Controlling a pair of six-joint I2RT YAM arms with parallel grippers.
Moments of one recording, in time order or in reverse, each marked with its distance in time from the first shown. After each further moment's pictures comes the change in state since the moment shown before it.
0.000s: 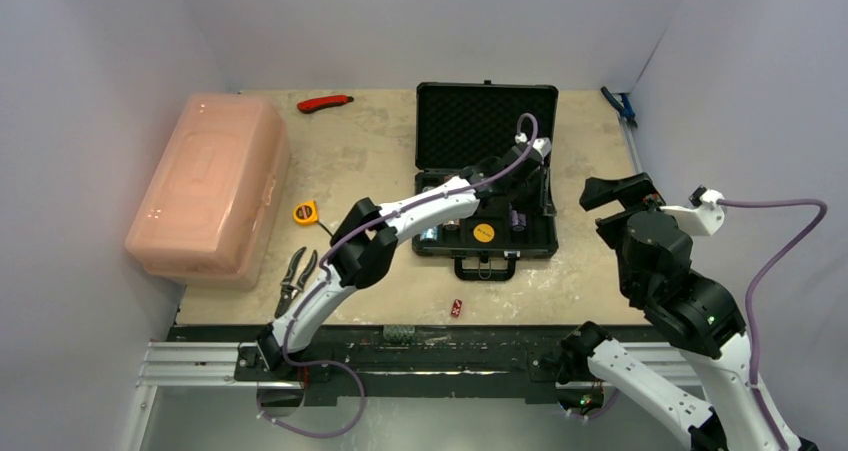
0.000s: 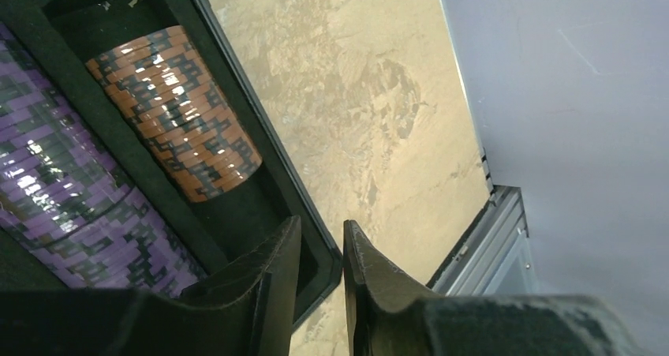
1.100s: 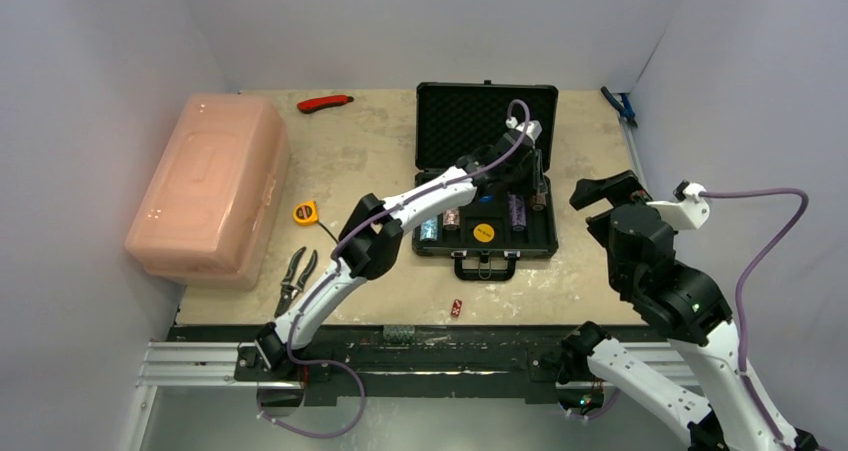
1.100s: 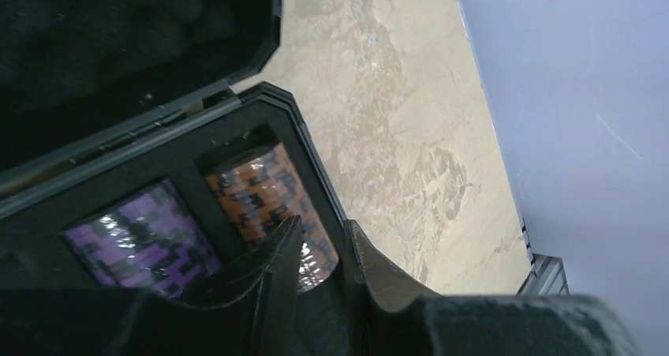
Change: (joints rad) left arm 0.062 0.153 0.184 0.010 -0.062 0.068; right arm 0.000 0.032 -0.030 0.000 -0.001 0.001
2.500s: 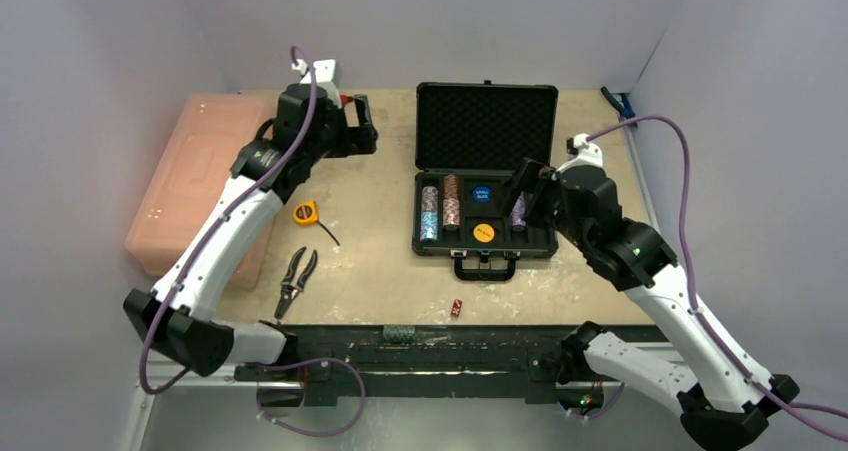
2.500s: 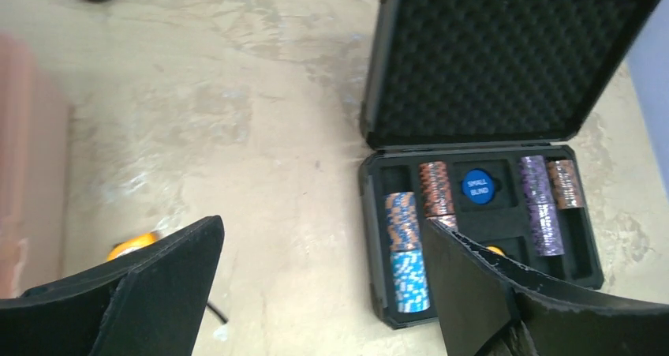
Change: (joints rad) left arm 0.473 -1.193 -0.861 -0.267 -0.226 0.357; right arm 0.005 0.226 0.006 0.211 -0.604 -0.339
